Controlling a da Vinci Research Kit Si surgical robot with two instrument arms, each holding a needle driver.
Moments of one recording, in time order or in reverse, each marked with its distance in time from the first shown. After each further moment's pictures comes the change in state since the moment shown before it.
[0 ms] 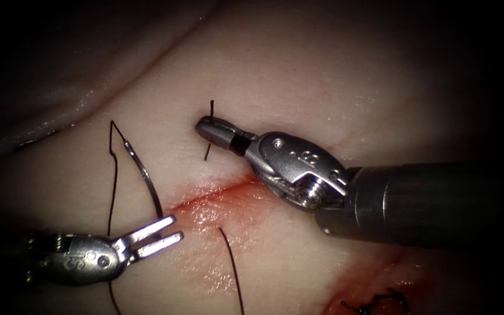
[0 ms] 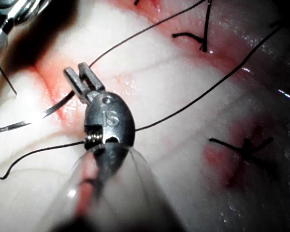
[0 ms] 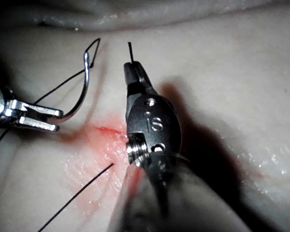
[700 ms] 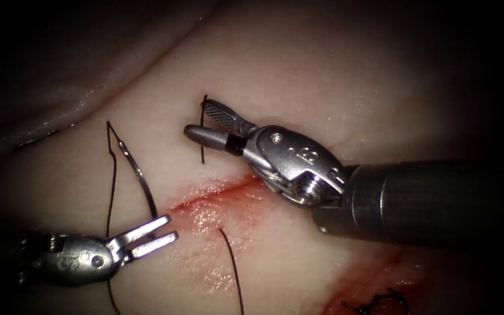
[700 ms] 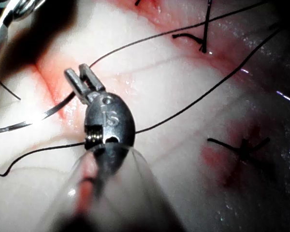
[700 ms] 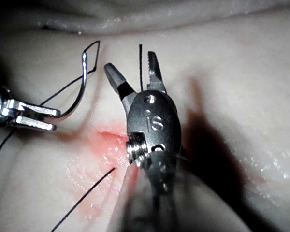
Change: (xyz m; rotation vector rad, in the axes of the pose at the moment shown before) right arm 0.001 0.000 0.000 0.008 0.062 -0.004; left arm 0.001 -0.001 -0.001 0.027 -0.044 0.004
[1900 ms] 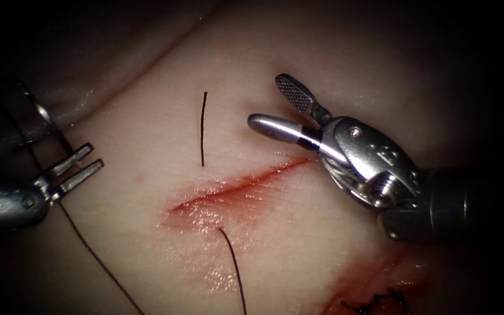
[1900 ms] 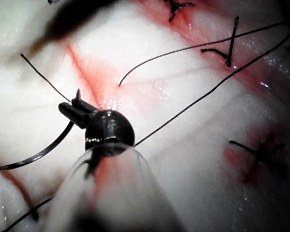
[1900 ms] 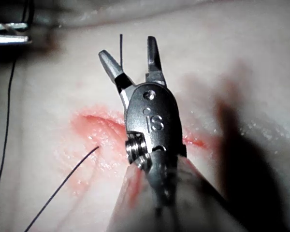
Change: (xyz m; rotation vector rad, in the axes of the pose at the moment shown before) right arm 0.005 0.001 -0.007 0.050 0.066 -0.019; left arm 0.002 -0.009 -0.005 0.256 -0.324 0.096
